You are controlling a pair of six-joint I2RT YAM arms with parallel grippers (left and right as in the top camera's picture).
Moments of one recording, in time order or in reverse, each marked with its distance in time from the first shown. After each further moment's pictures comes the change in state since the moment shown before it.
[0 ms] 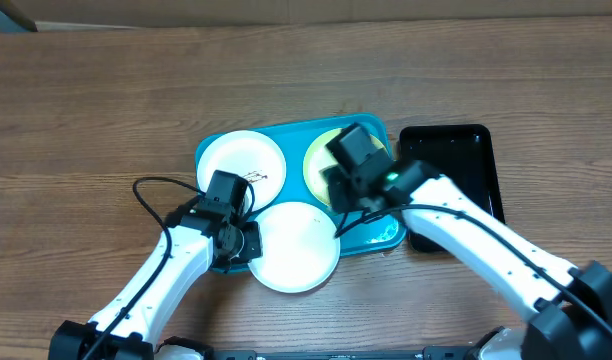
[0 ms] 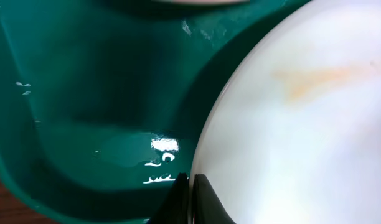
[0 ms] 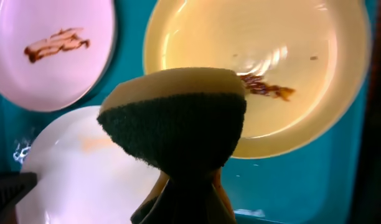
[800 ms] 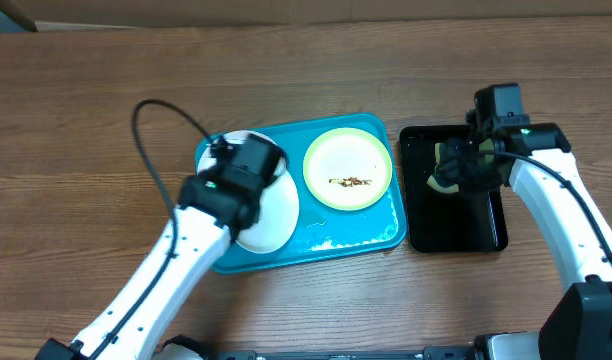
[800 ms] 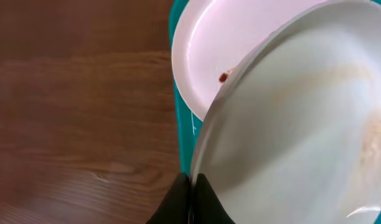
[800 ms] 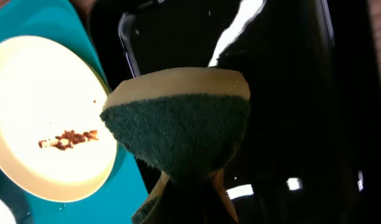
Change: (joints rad) left arm -0.223 0.000 0.376 -0.264 -0.634 0.021; right arm -0.600 -0.041 -0.056 -0.114 -0.134 -0.123
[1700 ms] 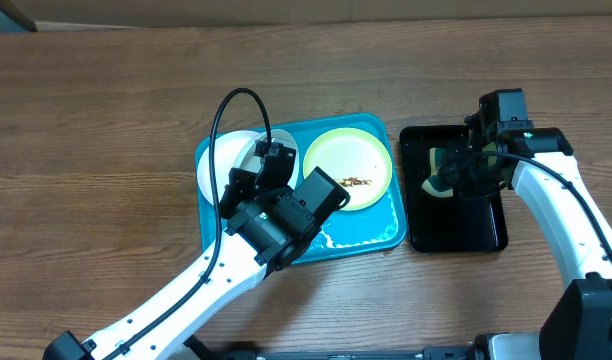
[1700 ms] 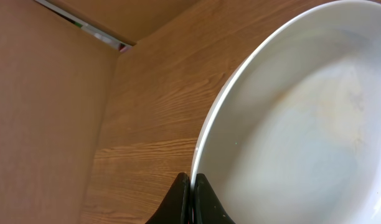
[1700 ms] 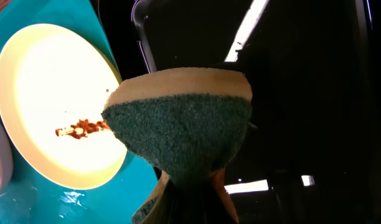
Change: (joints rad) left arm -0.288 0.000 0.000 0.077 -0.497 0.014; right arm -0.019 0.000 -0.024 0.016 -0.086 -0.007
